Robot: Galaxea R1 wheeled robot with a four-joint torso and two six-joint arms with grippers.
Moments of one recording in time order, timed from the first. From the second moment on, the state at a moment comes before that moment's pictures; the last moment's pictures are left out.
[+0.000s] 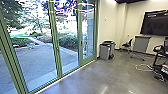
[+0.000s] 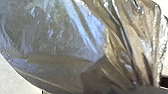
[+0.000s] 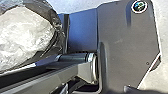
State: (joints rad) left arm 1.48 2.99 -2.66 -0.32 0.03 0.38; right arm -1.55 3.10 -2.76 0.20 -0.08 -0.16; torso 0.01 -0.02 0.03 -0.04
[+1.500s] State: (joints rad) left arm 1.48 2.99 -2.66 -0.32 0.03 0.38; right arm -1.55 3.11 -2.76 0.20 -0.08 -0.16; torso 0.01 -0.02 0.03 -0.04
